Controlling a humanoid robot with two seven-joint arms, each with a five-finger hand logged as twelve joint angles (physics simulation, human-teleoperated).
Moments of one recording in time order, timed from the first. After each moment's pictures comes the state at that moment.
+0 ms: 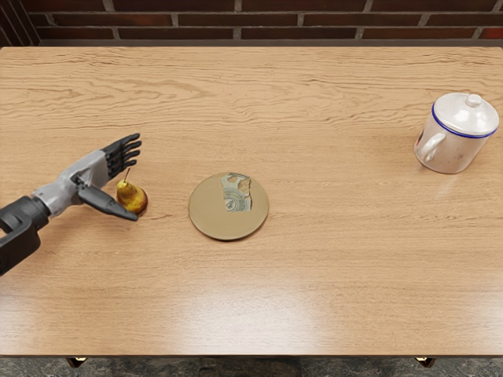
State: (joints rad) left arm -0.68 0.57 -0.28 -0.80 0.53 -0.33 -0.61; right arm -0.06 0.00 0.02 0.04 -0.19 -0.03 -0.35
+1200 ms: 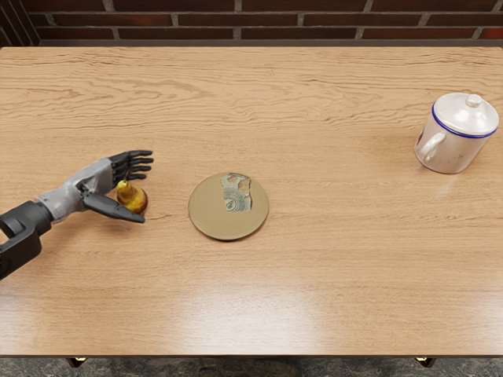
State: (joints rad) left arm -0.69 0.58 -0.24 -0.82 0.56 -0.32 -0.61; right arm -0.06 0.00 0.02 0.04 -0.19 -0.03 -0.35
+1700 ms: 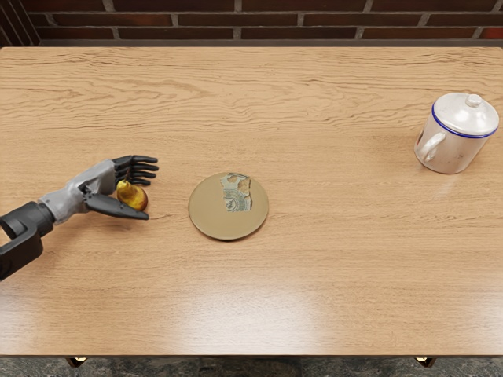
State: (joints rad) left arm -0.69 0.58 -0.24 -0.83 0.58 -0.33 -0.61; right arm -0.06 0.00 0.02 0.04 -0.19 -0.03 -0.35
